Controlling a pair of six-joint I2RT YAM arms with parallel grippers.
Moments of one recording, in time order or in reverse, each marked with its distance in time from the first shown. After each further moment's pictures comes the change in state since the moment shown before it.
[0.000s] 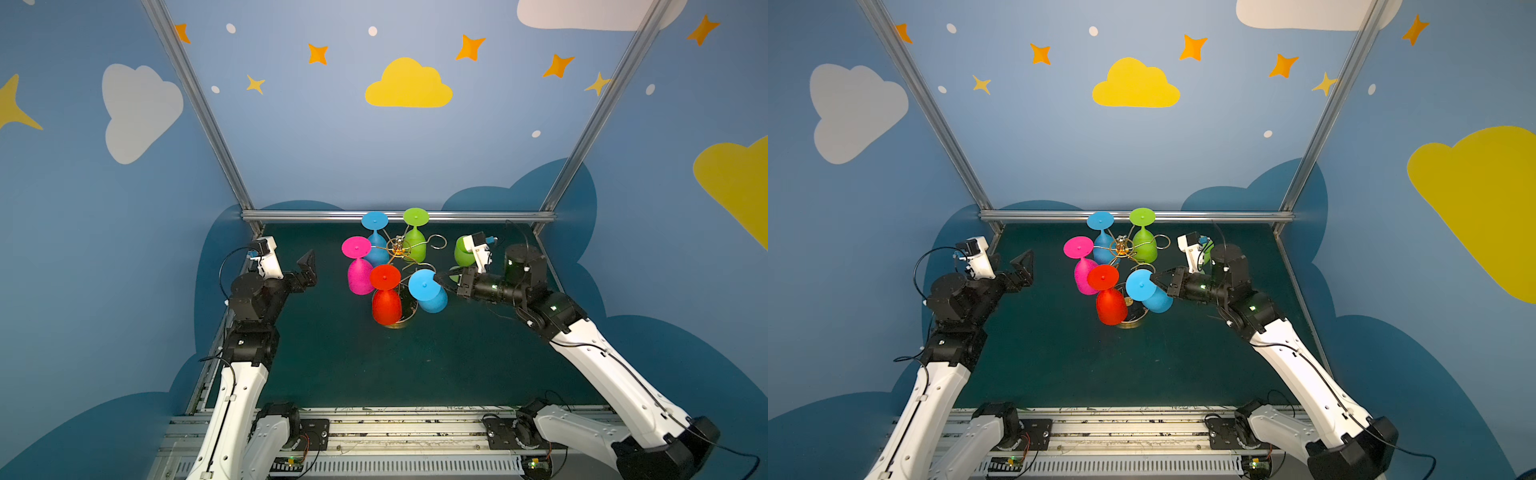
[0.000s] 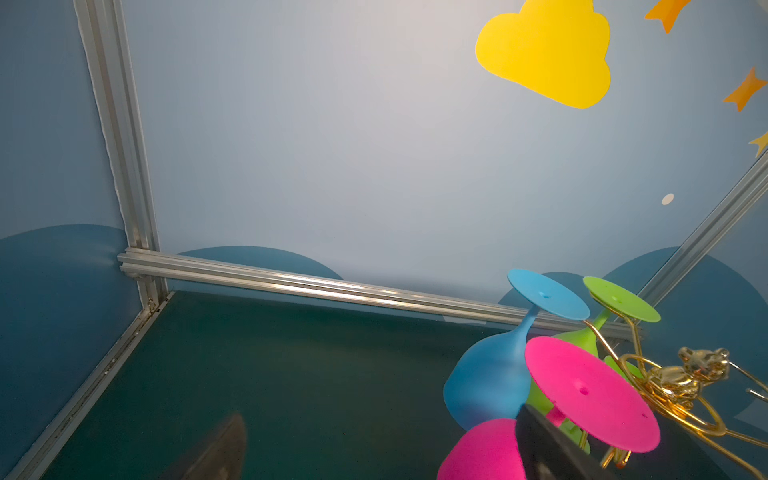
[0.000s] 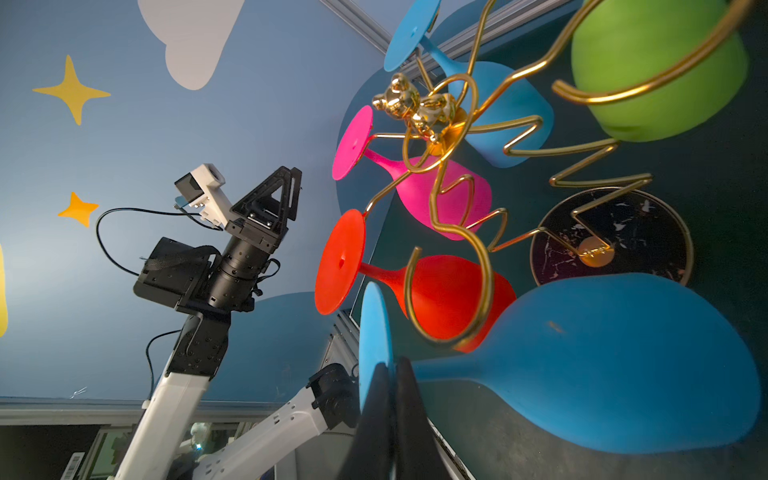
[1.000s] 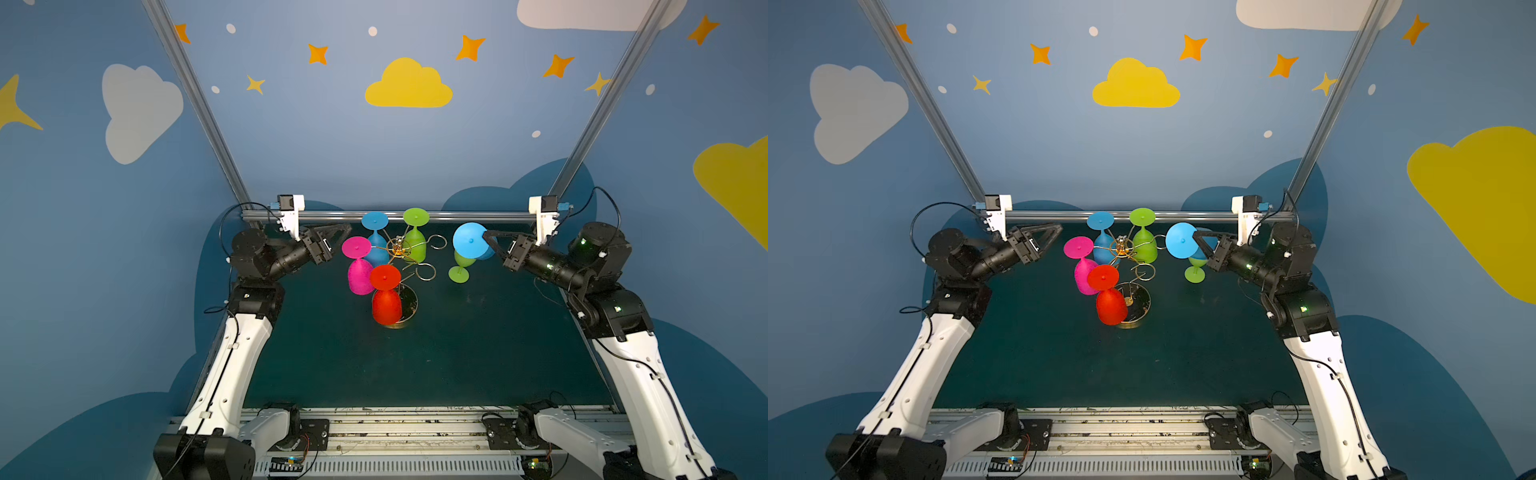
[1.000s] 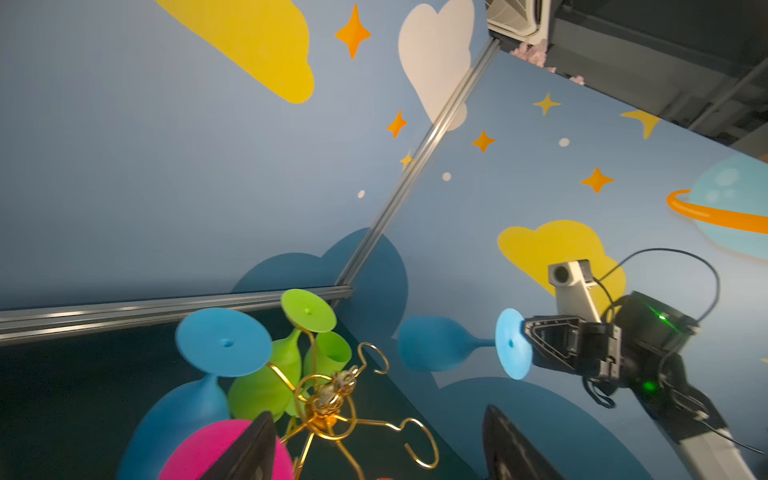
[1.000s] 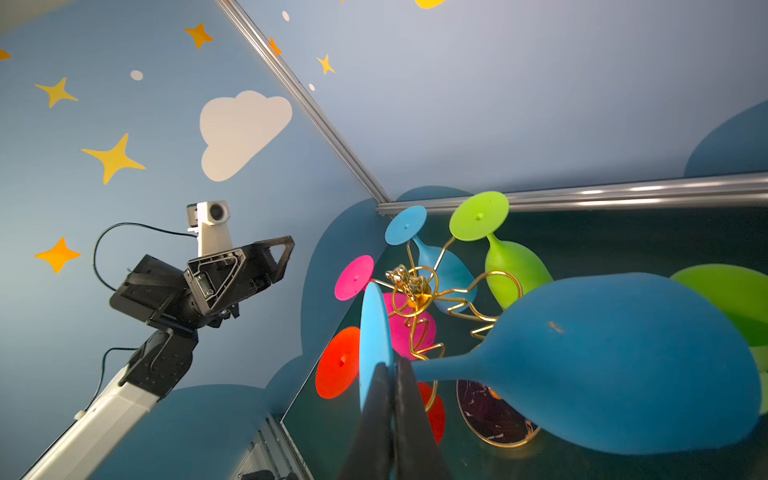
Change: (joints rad) left arm -0.106 0.327 0.364 0.200 0.704 -0.432; right arm -0.251 -0.005 0.321 -0.092 -0.010 -0.234
